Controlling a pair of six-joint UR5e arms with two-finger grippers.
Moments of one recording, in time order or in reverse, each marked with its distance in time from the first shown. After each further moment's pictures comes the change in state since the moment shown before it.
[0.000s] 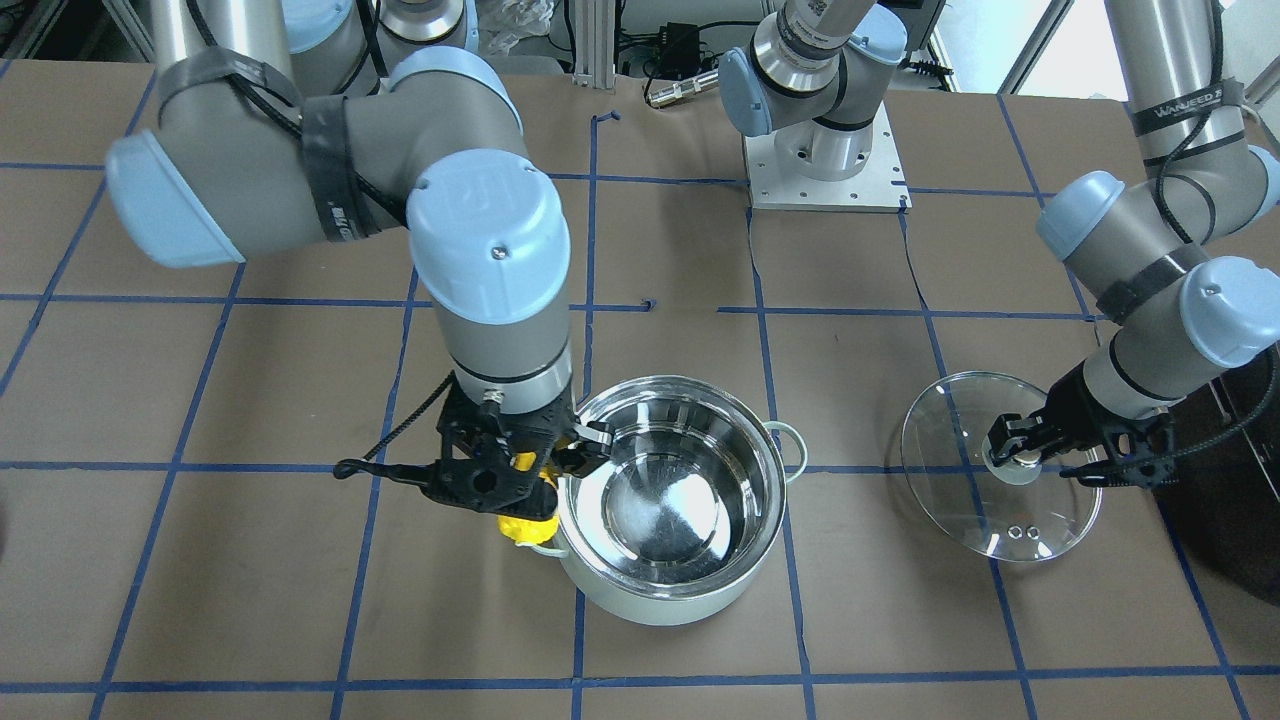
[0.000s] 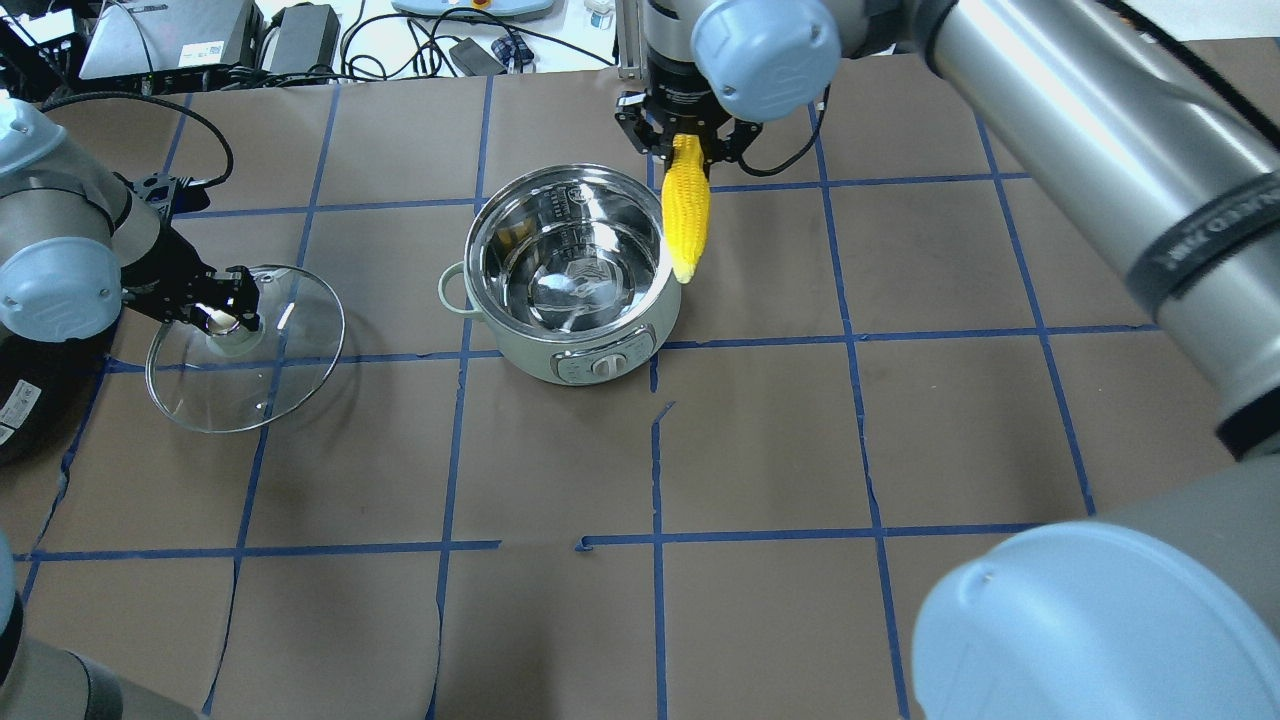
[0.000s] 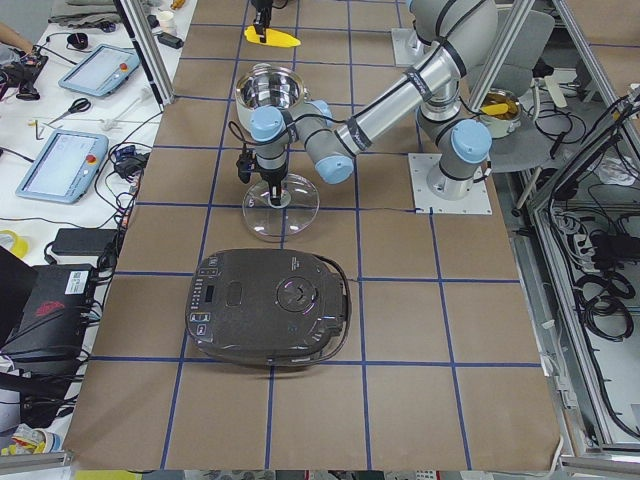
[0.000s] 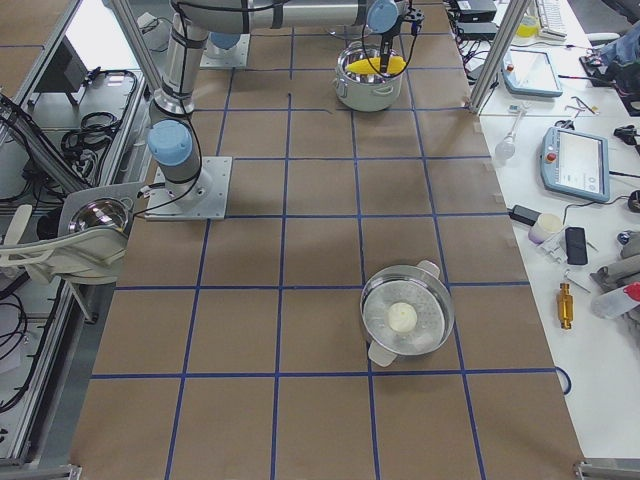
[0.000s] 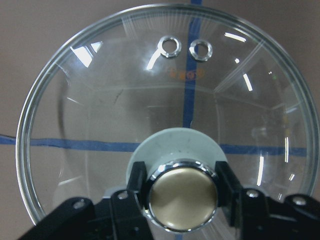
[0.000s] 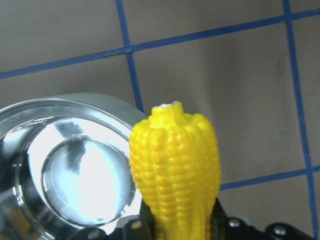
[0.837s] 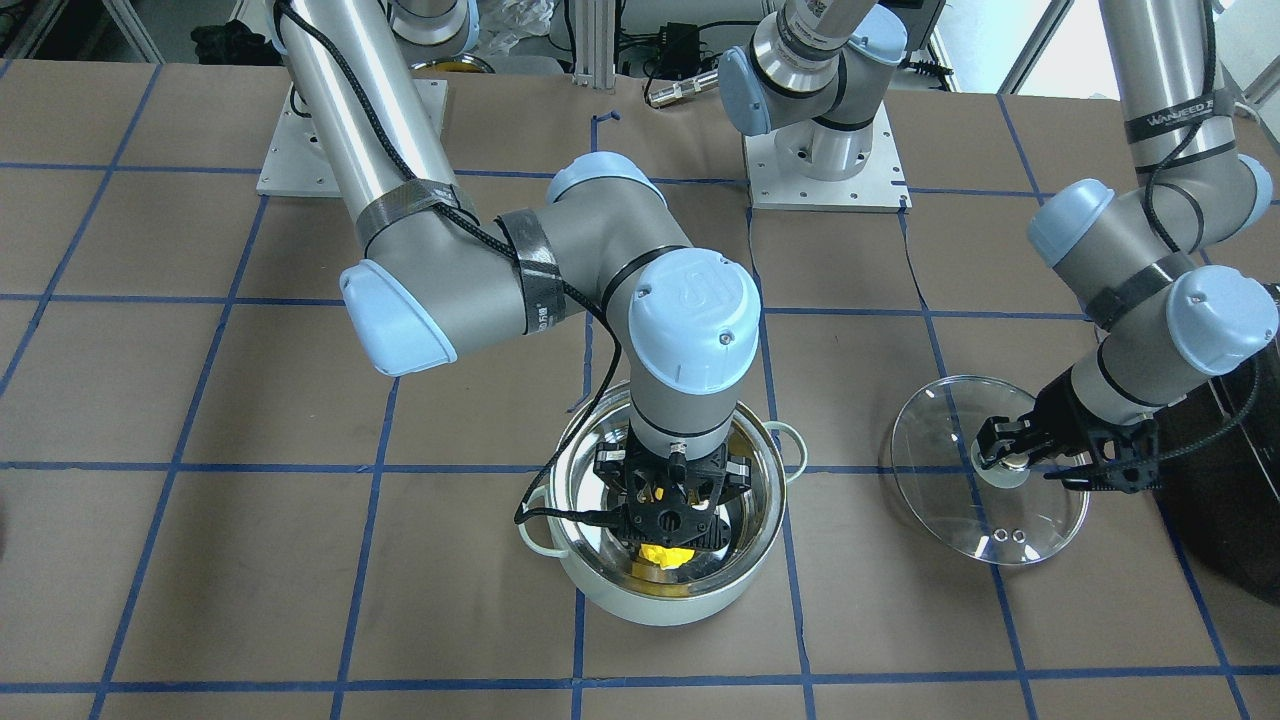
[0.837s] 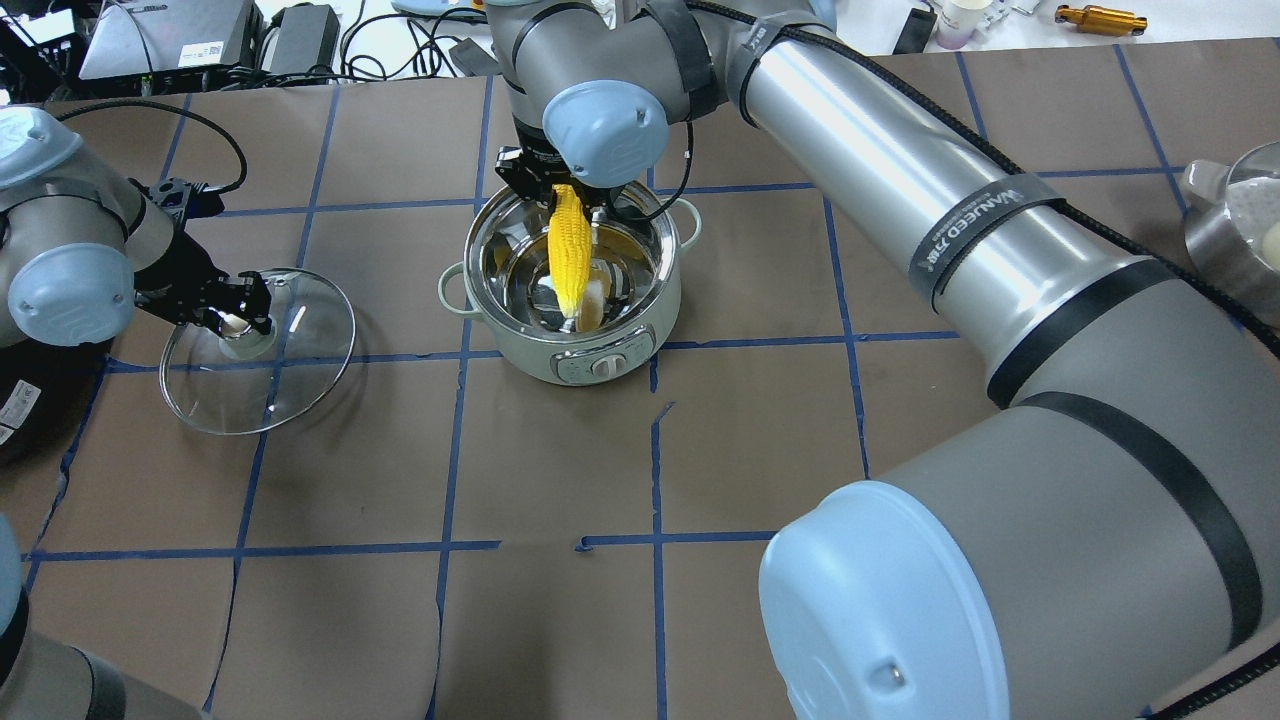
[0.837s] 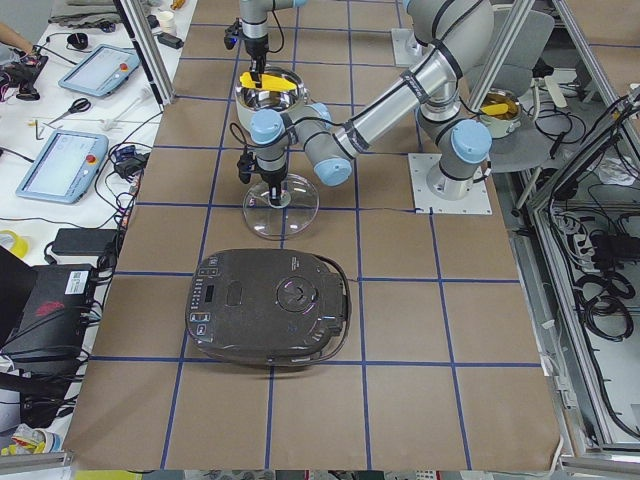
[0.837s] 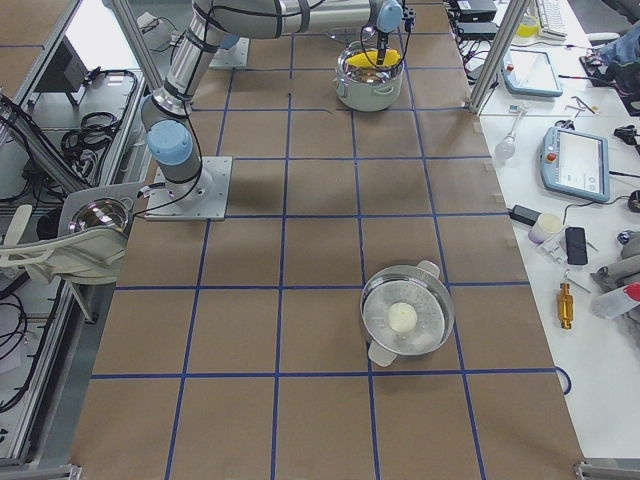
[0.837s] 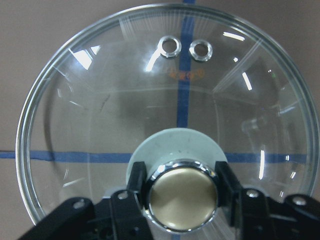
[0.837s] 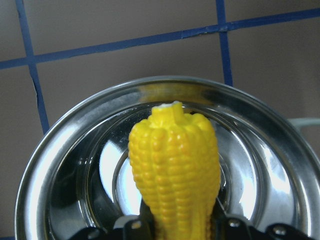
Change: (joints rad) left arm -0.009 -0.006 -0.009 0.008 -0.014 0.024; right arm 0.123 0.157 -0.096 -0.068 0.019 0.070
